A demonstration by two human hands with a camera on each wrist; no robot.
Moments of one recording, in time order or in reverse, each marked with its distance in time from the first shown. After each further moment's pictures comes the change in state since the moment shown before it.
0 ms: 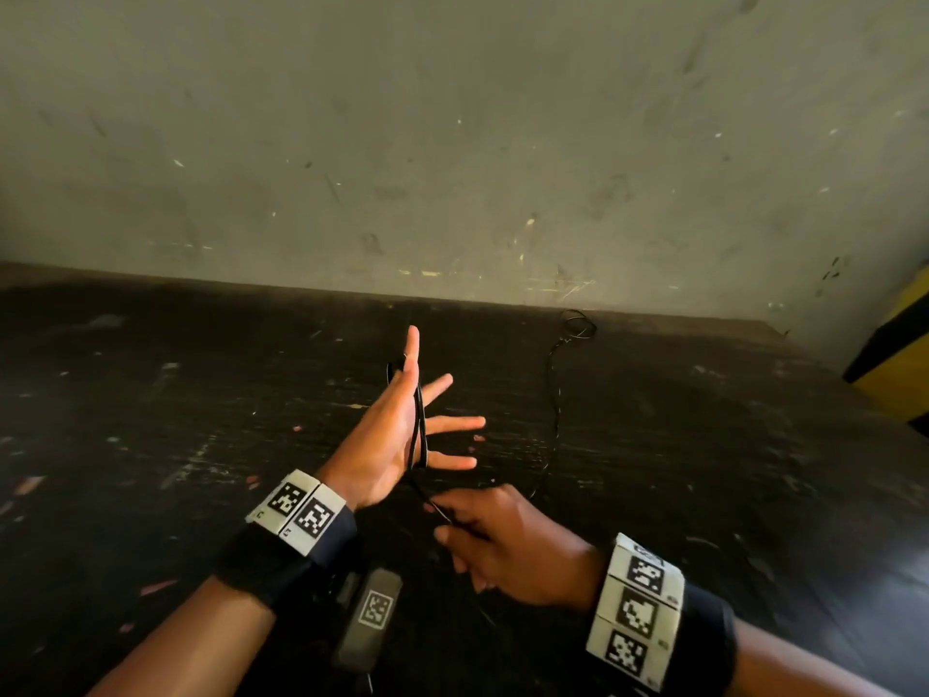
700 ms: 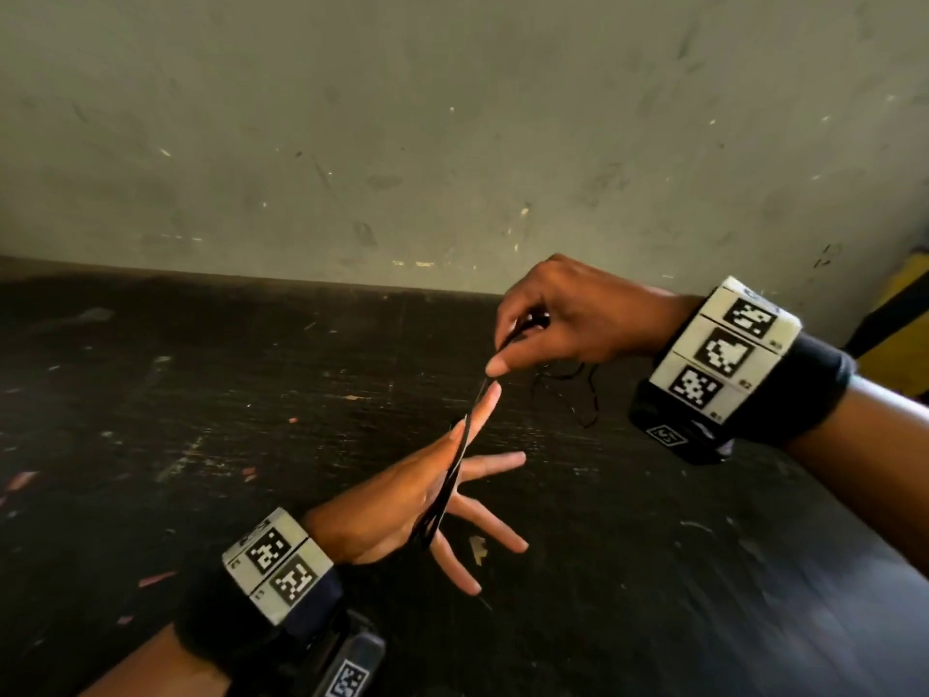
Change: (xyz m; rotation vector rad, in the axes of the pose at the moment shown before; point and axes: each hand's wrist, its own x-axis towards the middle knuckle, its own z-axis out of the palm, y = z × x) left_hand -0.040 -0.013 0.022 0.059 -0.466 -0.318; right_hand 0.012 -0.070 -0.152 -0.538 0.107 -0.334
